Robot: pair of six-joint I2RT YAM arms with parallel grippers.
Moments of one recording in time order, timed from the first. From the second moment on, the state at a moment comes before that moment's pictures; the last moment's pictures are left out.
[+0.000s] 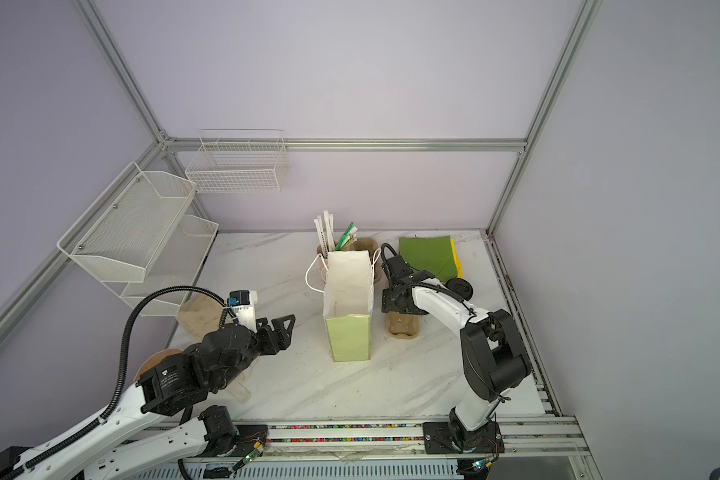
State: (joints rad) left arm -0.94 0.70 0.81 -0.67 -0.51 -0.79; right arm 0.48 1.64 1.20 -0.75 0.17 0.53
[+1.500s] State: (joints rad) left arm -0.86 1.39 0.71 0.00 -0.04 -0.92; right arm 0.48 1.32 1.96 -1.17 0.13 0.42
